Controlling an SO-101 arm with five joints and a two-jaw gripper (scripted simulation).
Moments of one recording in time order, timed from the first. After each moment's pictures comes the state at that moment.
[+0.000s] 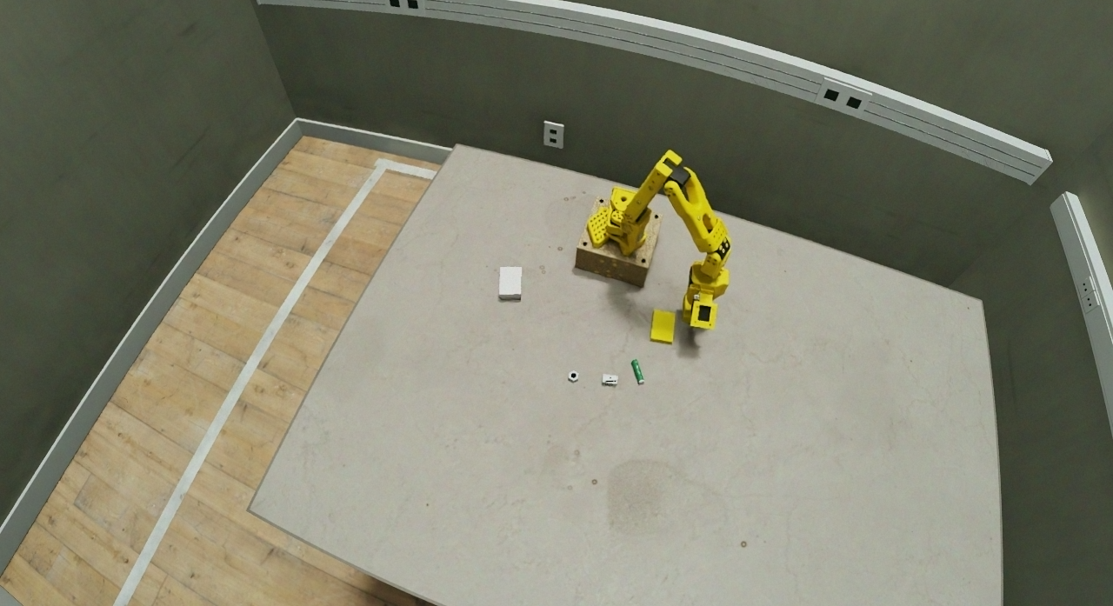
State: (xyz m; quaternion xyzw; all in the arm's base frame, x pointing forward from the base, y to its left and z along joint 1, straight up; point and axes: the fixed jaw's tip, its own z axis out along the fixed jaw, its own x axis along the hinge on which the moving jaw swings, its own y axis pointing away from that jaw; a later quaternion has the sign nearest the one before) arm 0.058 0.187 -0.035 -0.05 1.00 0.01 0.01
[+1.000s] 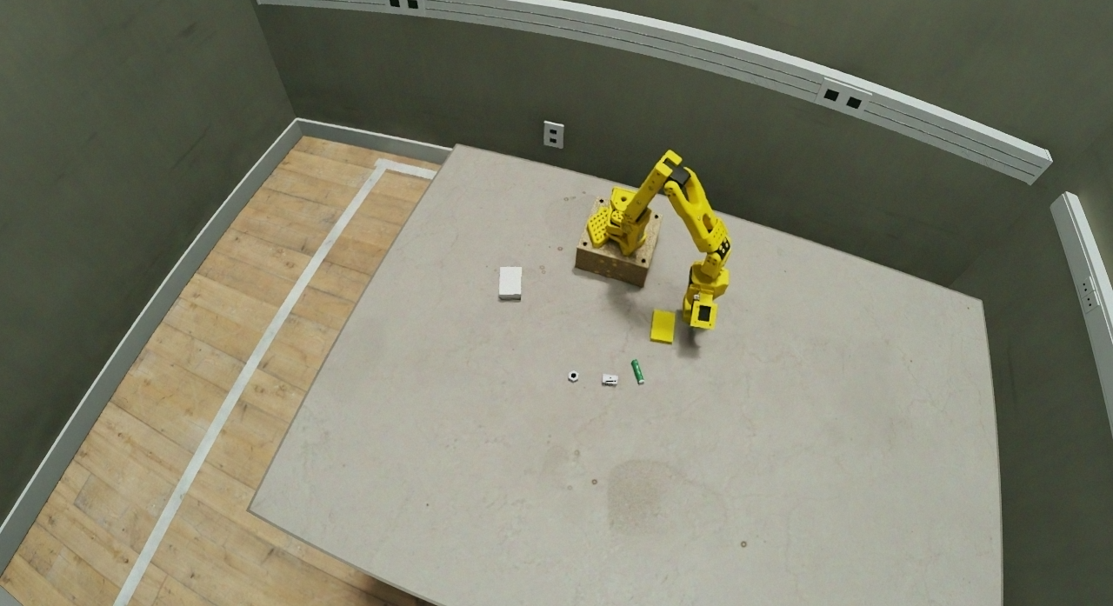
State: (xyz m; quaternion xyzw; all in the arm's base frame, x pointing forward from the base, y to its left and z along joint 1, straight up) arm 0.058 0.187 -0.035 -0.05 1.00 0.01 0.01
